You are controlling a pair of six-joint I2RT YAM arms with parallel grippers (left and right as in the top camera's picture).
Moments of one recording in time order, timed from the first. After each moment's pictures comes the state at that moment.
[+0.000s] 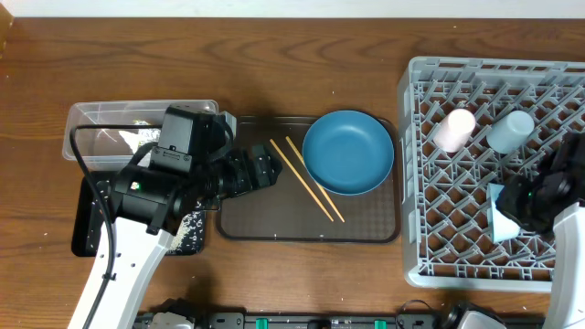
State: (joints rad) left arm -0.28 1.17 1.19 -1.04 0.40 -0.61; right arm -0.43 1.26 1.03 -1.12 -0.05 0.24
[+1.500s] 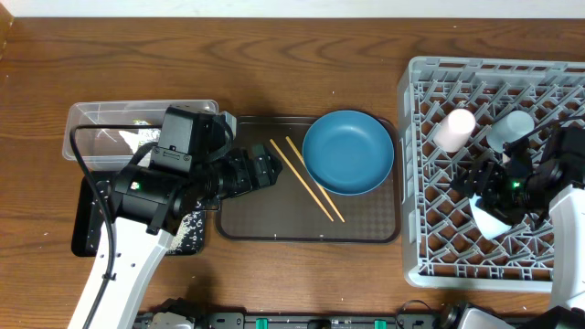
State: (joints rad) left arm -0.28 1.17 1.19 -1.04 0.40 -0.61; right arm -0.40 1.36 1.05 -1.15 -0.45 0.12
